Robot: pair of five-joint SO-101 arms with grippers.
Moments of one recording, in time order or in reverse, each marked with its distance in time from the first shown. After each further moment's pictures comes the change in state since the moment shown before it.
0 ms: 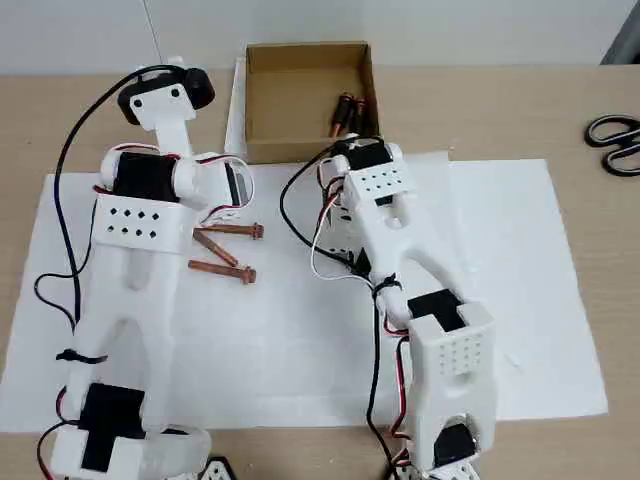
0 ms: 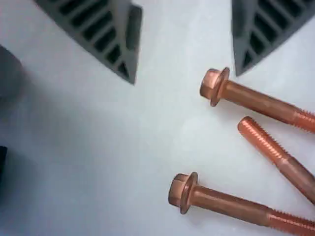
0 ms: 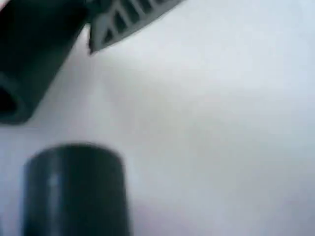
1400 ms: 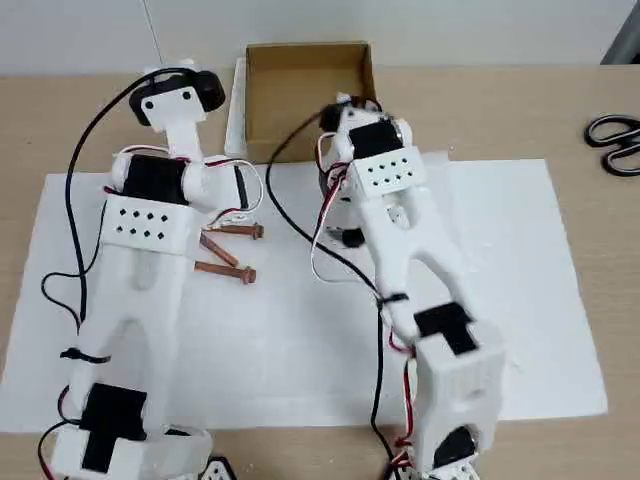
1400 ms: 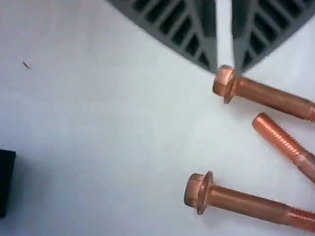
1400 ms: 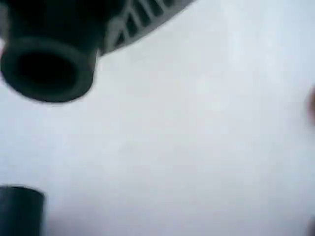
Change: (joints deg) left arm 1.7 -0.1 2.1 -2.2 0.0; right arm -1.6 -9.8 -8.2 6.6 3.5
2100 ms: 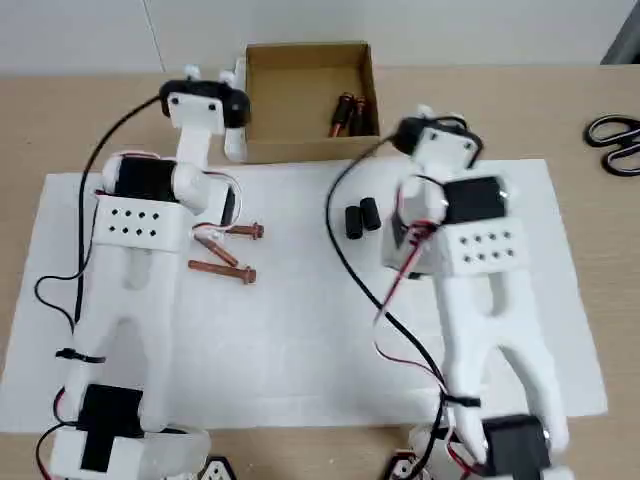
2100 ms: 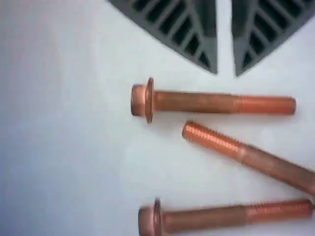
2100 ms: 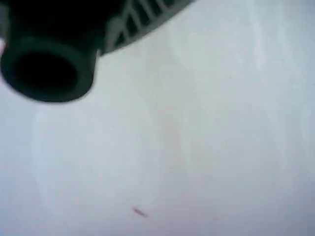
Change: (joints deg) left arm -3.1 -0.1 4.7 -0.2 -26.7; right arm 10.5 -38.4 33.3 0.4 3.5
